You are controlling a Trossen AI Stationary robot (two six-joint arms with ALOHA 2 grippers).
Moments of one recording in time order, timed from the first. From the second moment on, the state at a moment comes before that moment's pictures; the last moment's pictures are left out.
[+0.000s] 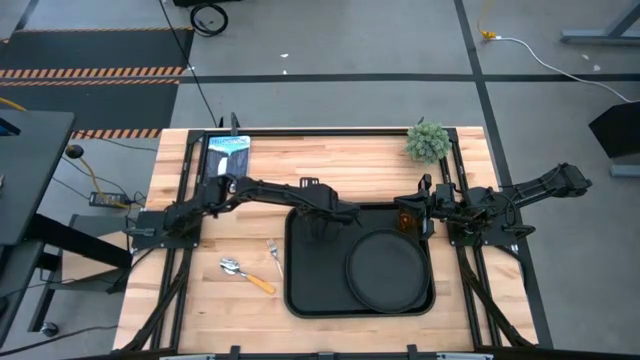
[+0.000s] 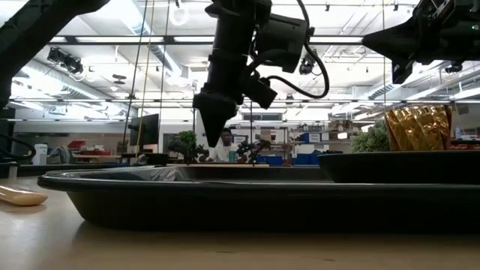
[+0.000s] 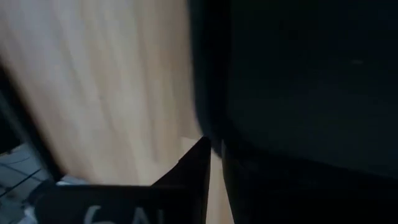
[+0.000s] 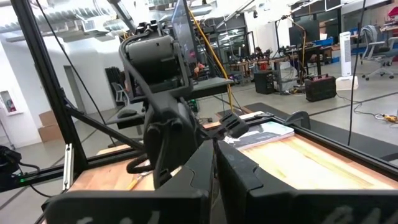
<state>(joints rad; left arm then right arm) -0.02 2.28 1.96 -1.41 -0.40 -0.07 0.25 0.41 0.06 0.50 0.43 0.13</state>
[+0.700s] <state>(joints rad) -0.06 1.91 1.42 -1.08 -0.33 -0.31 0.25 0.41 0.06 0.50 0.43 0.13</state>
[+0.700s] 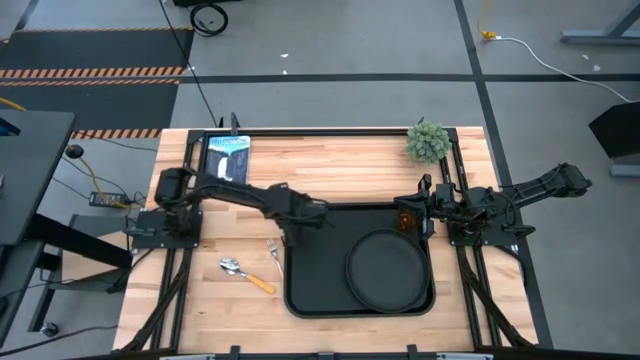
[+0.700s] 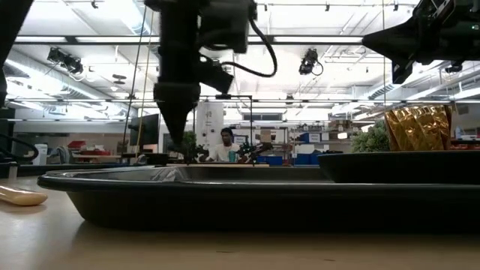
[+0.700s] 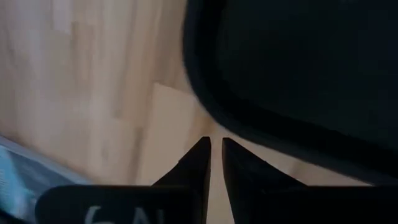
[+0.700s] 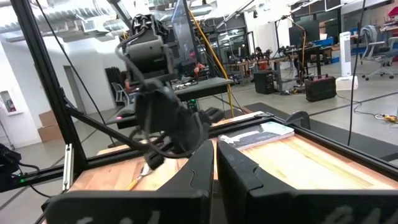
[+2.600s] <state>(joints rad) -0.39 1.92 1.27 -0.92 -0.16 -1.72 0.25 0.41 0.06 0.50 0.43 0.13</state>
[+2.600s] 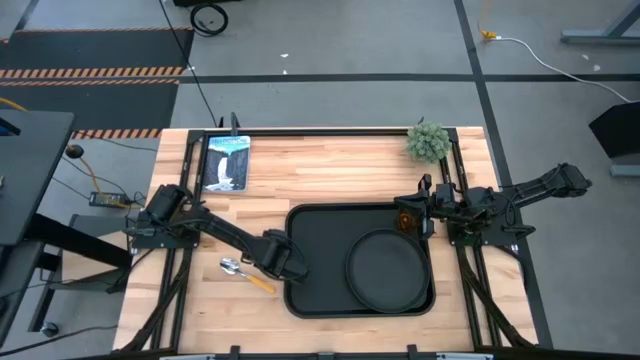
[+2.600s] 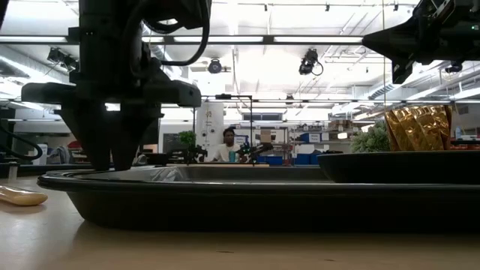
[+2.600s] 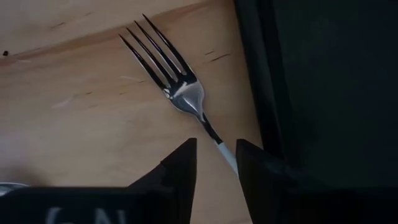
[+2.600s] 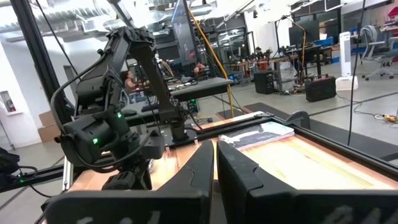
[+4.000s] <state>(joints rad) -0.36 1.88 1.28 -1.12 -0.14 -1.66 0.25 0.41 0.06 0.50 0.43 0.13</state>
